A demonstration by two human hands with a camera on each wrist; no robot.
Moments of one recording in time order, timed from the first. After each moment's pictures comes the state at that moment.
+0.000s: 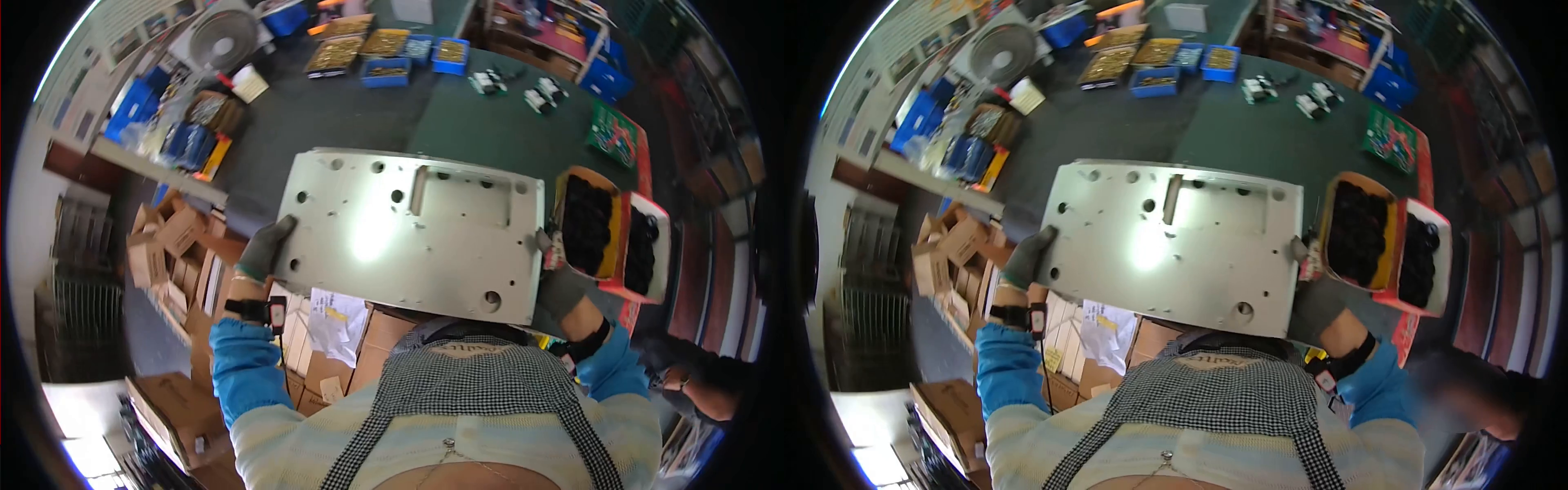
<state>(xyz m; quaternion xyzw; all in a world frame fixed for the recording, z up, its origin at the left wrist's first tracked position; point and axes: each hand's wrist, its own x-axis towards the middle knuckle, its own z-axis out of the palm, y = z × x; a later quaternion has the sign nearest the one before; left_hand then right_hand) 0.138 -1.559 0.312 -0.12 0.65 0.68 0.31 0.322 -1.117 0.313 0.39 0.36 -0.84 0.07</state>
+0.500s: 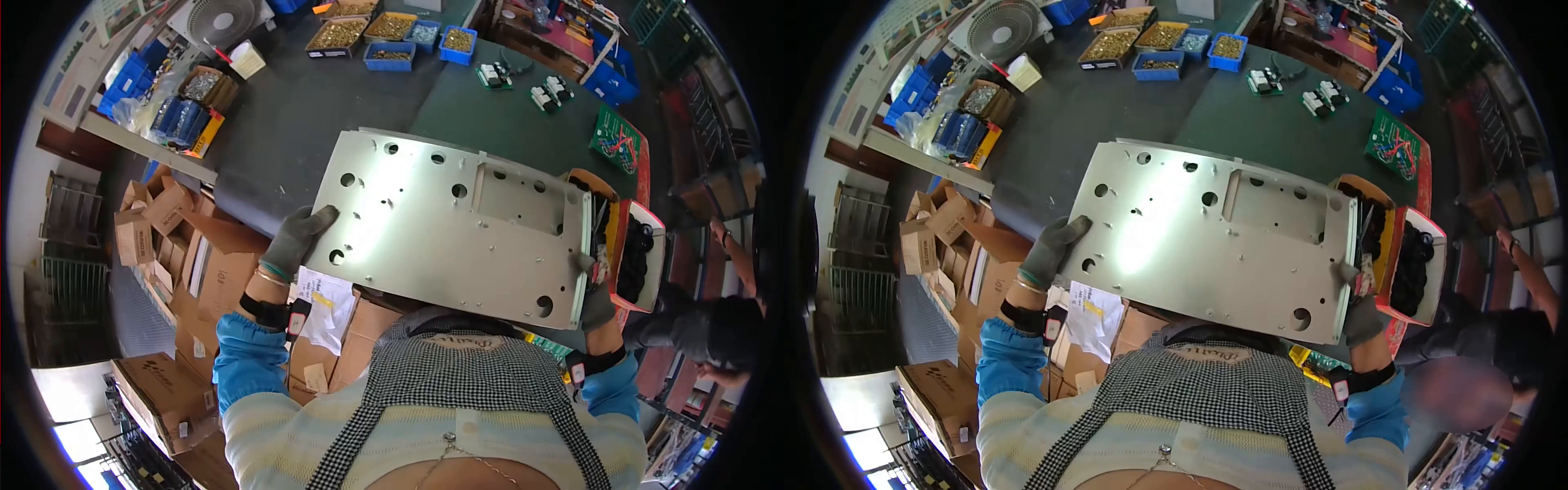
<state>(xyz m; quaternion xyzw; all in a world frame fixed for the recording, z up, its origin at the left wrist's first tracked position) 0.168 -1.485 0.323 -0.08 0.67 0.67 0.30 0.377 -0.993 0.264 0.23 0.48 -0.85 0.02</state>
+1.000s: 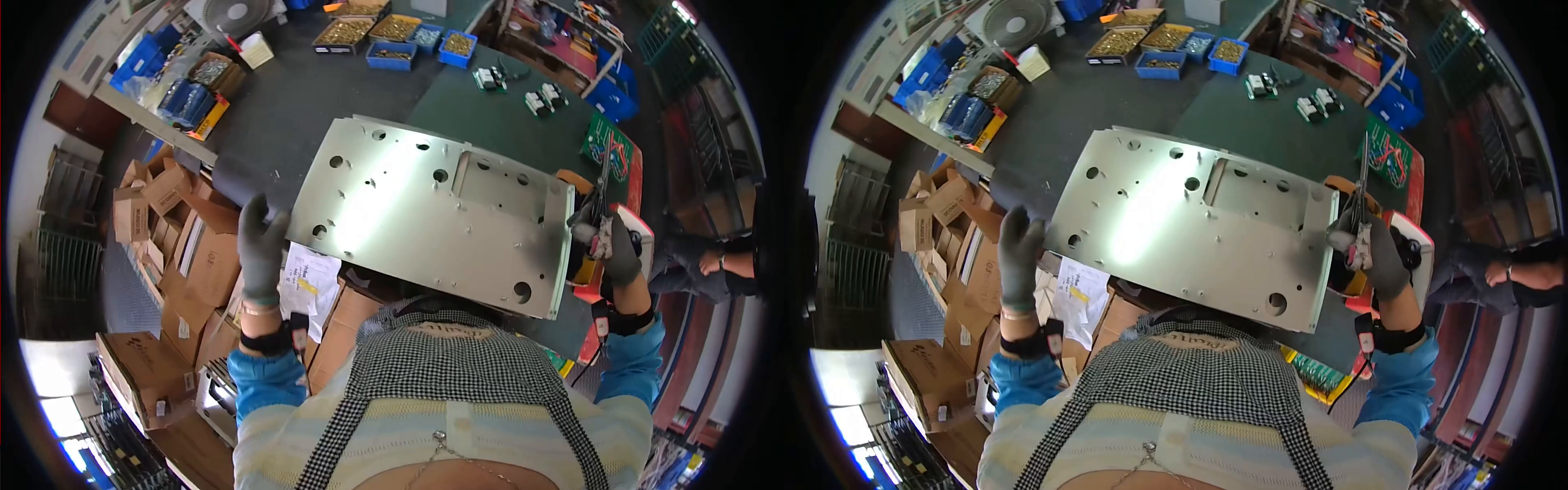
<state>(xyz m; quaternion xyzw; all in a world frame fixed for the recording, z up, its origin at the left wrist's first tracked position) 0.236 -1.501 0.319 -0.06 0.83 0.55 -0.10 0.328 -0.977 0.359 0.18 0.71 -0.68 0.00</state>
